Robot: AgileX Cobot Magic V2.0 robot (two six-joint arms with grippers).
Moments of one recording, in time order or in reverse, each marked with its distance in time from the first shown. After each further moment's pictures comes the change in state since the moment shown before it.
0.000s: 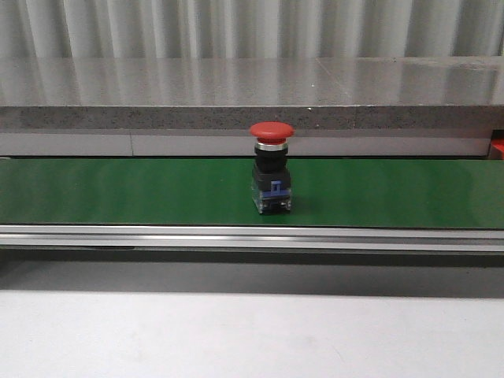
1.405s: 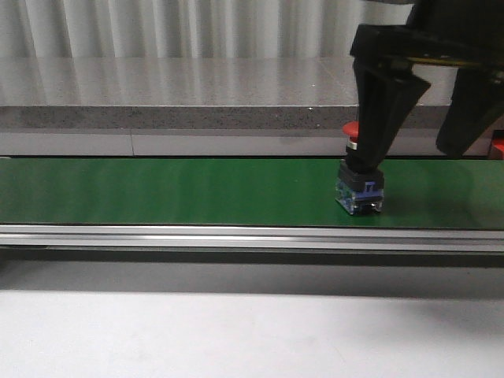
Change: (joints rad) left arm 0.000 0.000 0.000 0.000 0.000 0.000; right arm 0.921 -0.029 0.000 0.059 0.199 0.072
